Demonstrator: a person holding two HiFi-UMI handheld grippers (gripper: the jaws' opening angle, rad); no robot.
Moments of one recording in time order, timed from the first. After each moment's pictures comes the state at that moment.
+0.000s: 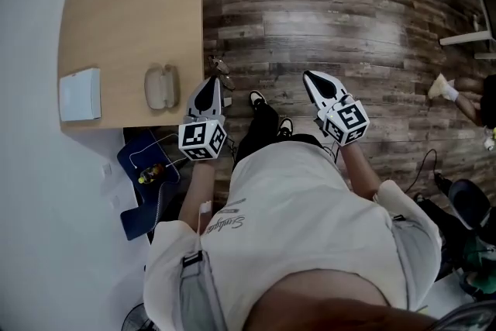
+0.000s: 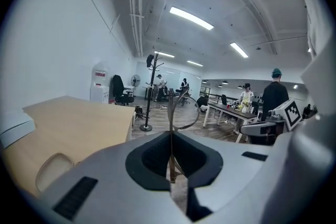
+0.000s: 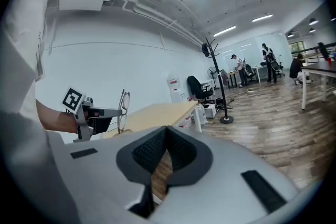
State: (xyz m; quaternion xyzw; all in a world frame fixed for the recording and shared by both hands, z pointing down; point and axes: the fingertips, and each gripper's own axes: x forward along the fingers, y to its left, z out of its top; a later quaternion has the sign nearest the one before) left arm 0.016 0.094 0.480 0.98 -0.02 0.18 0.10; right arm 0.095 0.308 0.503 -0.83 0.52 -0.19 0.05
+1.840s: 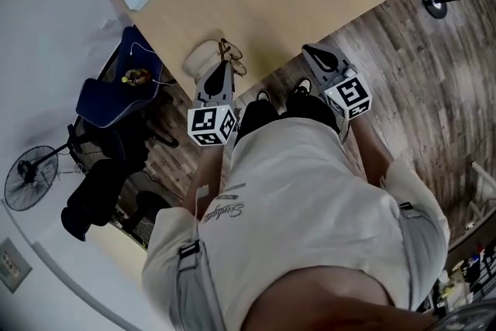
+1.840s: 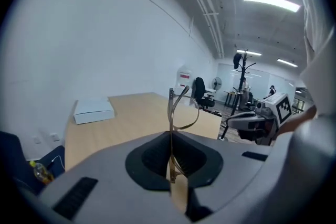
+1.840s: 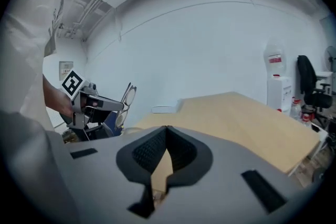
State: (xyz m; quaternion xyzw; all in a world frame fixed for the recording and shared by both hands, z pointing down) left arm 0.047 -0.127 0.501 0.84 -0.48 0.17 0.18; right arm 0.236 -0.110 0.523 -0.43 0.89 -0.14 -0.09
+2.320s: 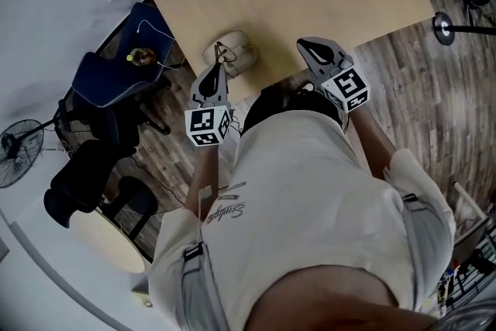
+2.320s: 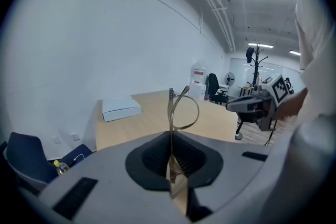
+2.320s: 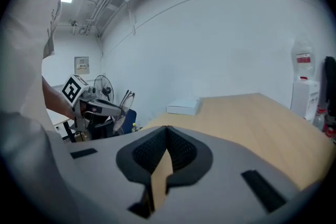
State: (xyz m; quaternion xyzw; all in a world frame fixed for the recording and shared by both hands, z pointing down) left arm -0.074 -0.132 0.519 0.81 -0.53 0.20 0.17; right arm 0.124 -0.159 0.520 -0.34 0.92 -0.13 -0.12
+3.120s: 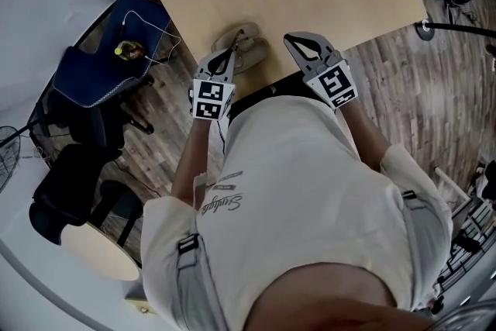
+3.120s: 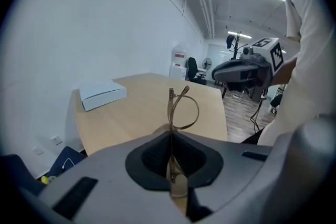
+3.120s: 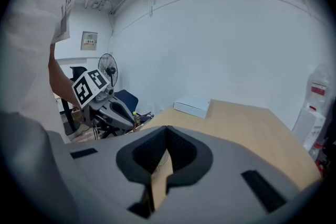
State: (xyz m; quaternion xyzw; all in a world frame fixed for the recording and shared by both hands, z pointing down) left arm -0.104 -0.153 0.595 0.85 -0.39 0.29 0.19; right arm 0.025 -0.169 0.516 -0.32 0.92 -0.04 -0.21
